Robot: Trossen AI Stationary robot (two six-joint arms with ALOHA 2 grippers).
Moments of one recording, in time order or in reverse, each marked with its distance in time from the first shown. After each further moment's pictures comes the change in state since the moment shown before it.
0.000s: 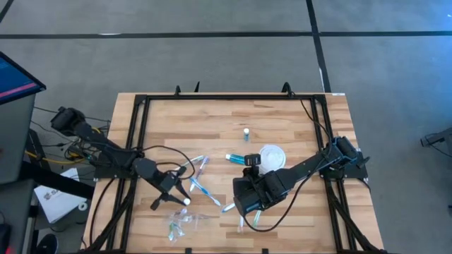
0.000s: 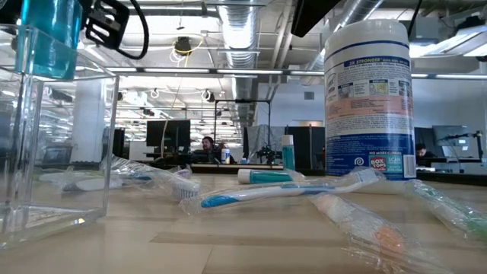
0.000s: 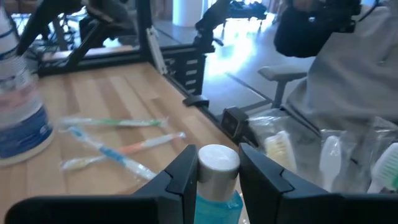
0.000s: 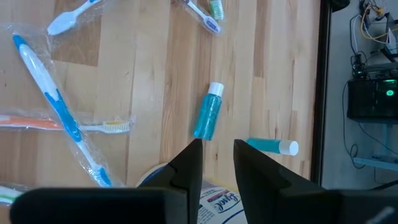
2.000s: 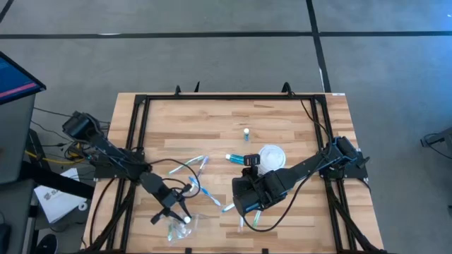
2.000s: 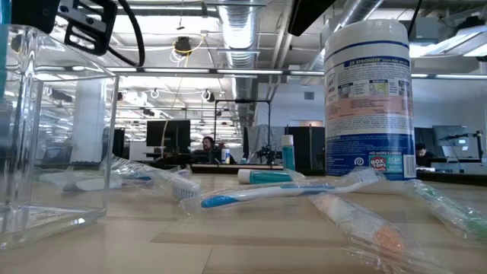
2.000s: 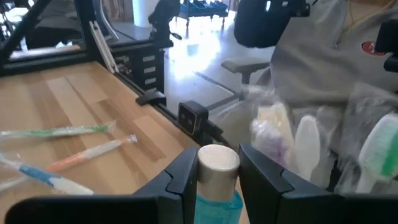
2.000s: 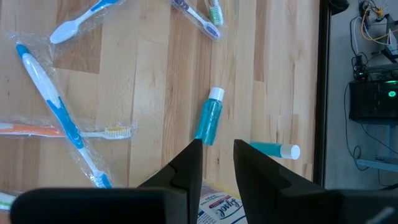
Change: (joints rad) left arm -0.115 0.315 0.000 0.329 0.053 0.021; right arm -0.002 0.000 0.000 0.021 0.000 -0.001
